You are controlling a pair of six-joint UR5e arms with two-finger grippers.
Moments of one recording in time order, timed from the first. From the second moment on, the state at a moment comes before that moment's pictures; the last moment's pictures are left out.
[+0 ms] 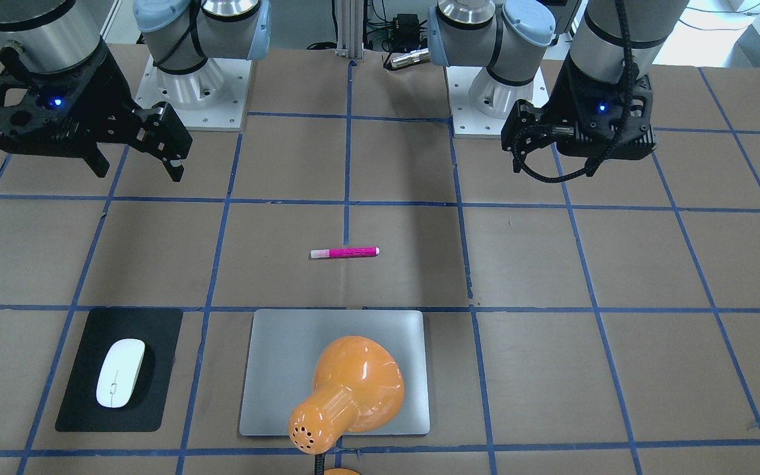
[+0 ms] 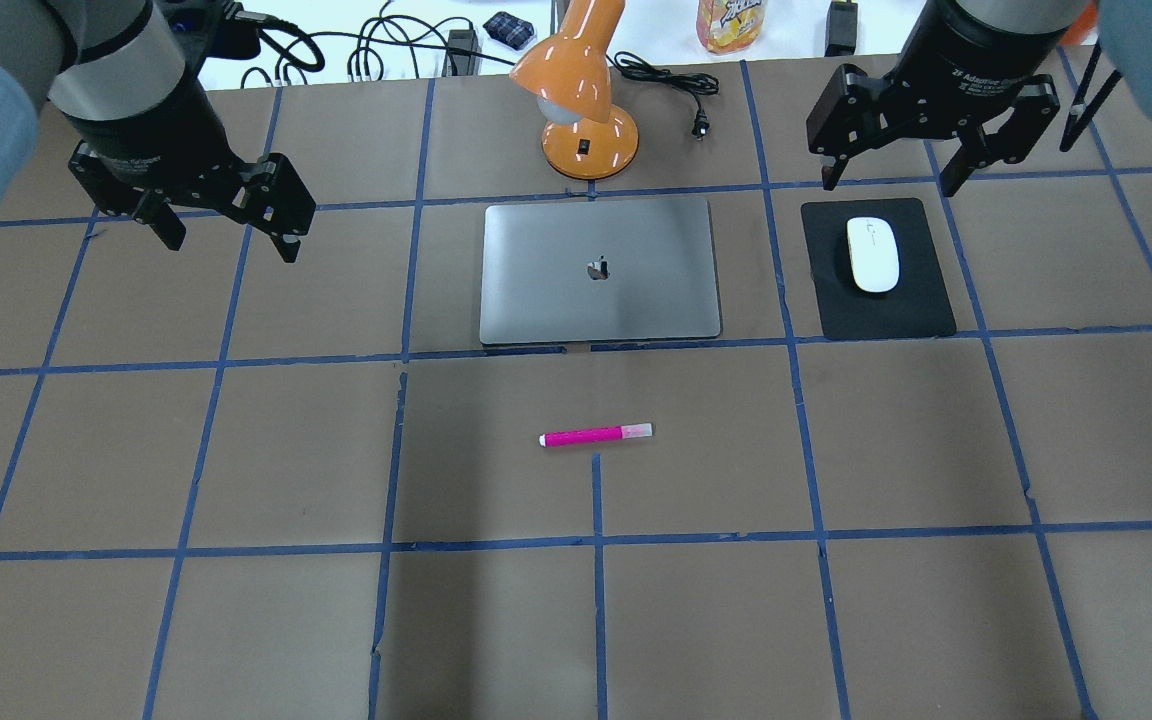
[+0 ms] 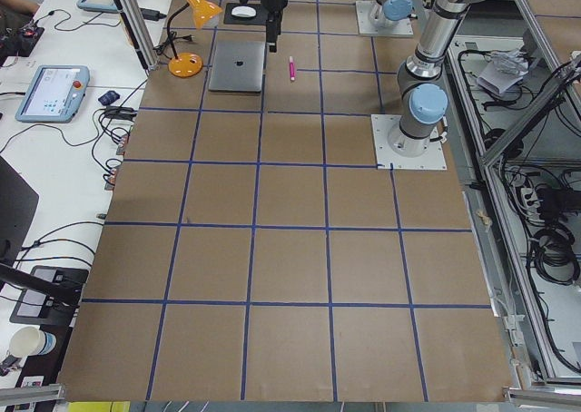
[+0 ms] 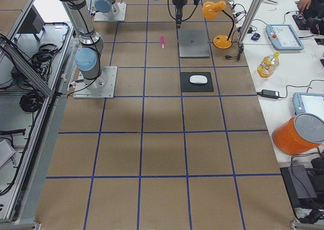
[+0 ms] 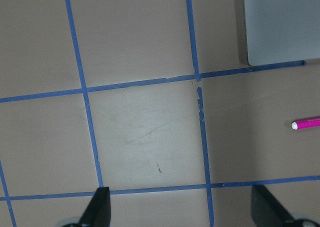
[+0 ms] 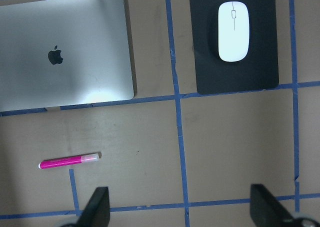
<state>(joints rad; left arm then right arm) -1.55 -1.59 -1.51 -1.63 1.62 0.10 1.54 -1.54 1.49 -1.56 -1.52 0.06</state>
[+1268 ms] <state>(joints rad) -1.55 -1.59 -1.49 -1.63 1.57 0.18 1.55 -1.55 1.49 -1.56 -1.52 0.06</state>
